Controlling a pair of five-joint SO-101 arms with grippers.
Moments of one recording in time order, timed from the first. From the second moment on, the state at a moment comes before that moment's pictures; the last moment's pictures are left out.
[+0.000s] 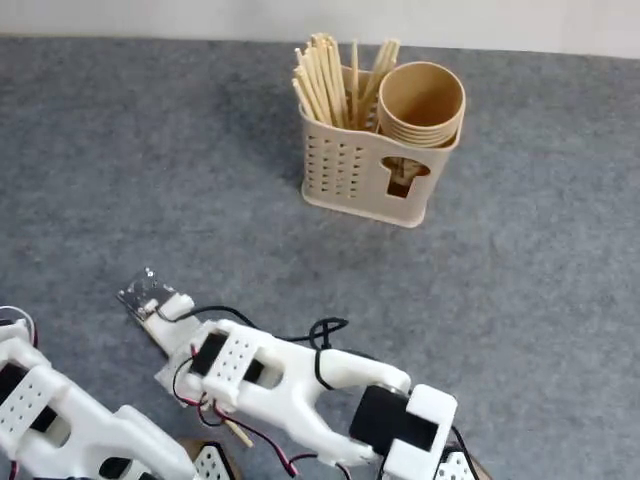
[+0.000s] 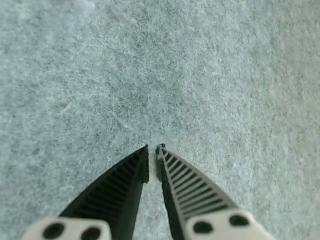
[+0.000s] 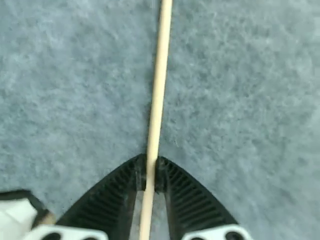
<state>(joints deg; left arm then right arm) -65.2 -48.9 73.6 26.4 47.8 -71.6 10.9 25.7 39.5 -14.2</state>
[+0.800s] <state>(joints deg) -36.4 -48.9 75.2 26.4 40.3 -54.1 -16.9 37.1 45.3 -14.1</state>
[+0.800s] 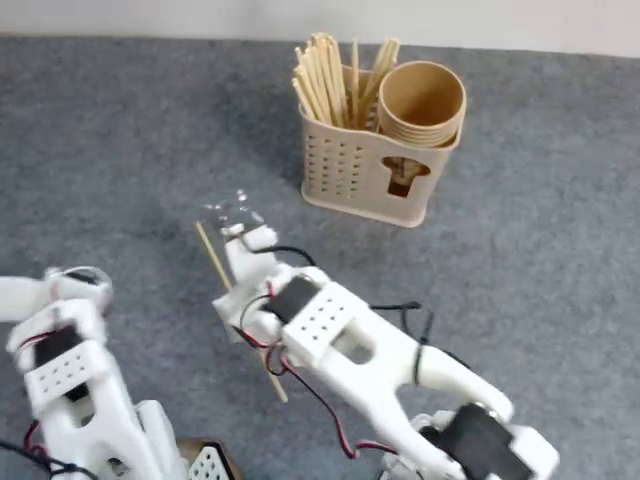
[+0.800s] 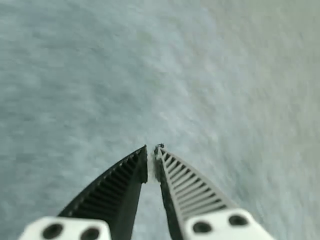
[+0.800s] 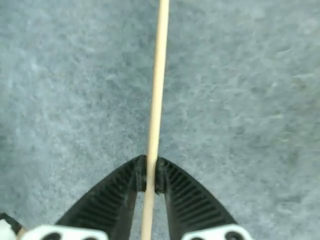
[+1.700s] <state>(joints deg) -17.3 -94.5 96.2 29.0 29.9 -41.9 -49.4 44.0 45.3 -14.1</state>
